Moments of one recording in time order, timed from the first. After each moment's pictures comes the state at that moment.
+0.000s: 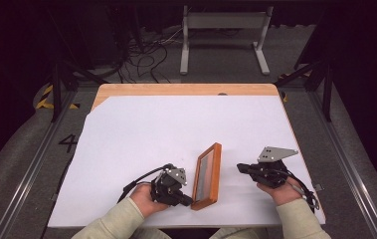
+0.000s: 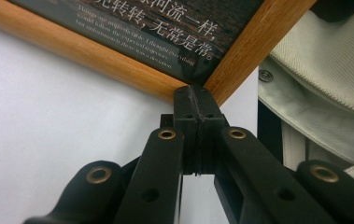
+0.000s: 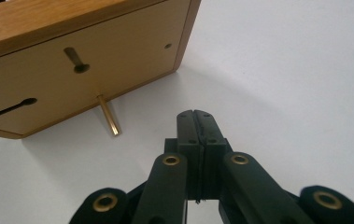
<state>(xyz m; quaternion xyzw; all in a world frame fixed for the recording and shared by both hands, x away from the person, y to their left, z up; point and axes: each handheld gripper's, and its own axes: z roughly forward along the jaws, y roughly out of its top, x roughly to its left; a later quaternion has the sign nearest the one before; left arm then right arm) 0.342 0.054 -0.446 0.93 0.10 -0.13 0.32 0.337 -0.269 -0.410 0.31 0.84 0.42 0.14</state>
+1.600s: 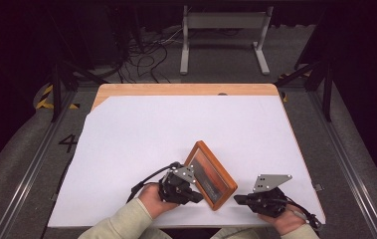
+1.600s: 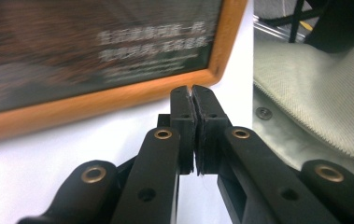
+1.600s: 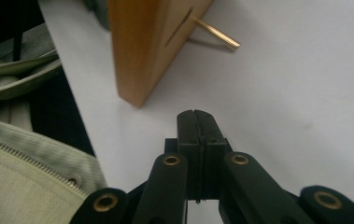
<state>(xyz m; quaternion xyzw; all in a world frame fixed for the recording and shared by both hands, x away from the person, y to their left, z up) 0.340 0.046 -0.432 0.92 0.11 -0.09 0.37 0.281 -0.256 -0.437 0.26 0.88 0.39 0.05</state>
